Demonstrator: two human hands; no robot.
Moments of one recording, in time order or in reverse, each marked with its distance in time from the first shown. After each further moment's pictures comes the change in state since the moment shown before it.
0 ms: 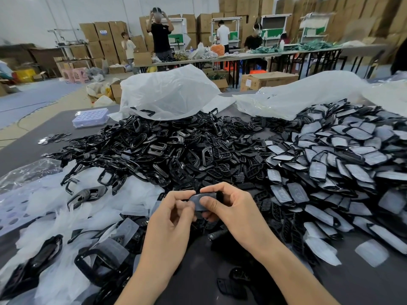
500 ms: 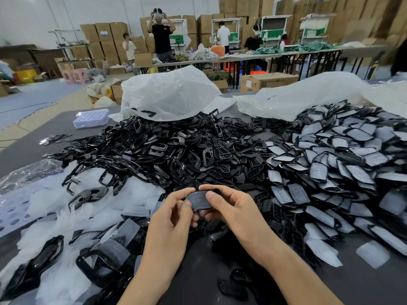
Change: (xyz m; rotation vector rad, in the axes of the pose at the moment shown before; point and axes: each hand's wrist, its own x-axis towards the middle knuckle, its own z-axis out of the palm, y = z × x) left_hand 0.000 0.005 0.002 -0.053 0.016 -0.050; right_hand 0.002 0.003 0.002 0.199 -0.062 0.043
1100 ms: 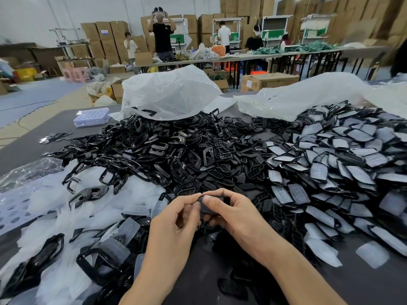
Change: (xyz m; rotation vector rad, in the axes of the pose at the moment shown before) left_hand -0.004 -0.007 -0.001 0.103 -0.033 0.115; right_hand 0.004 0.006 0.000 0.156 -0.044 0.130
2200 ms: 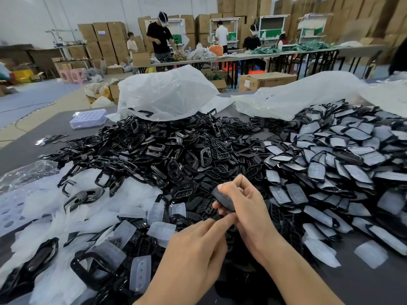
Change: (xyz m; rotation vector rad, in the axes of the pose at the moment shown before) left_hand -0.017 0.017 0.015 0.540 -0.265 0.509; right_hand -0.005 -0.015 -0.007 0.030 0.239 -0.114
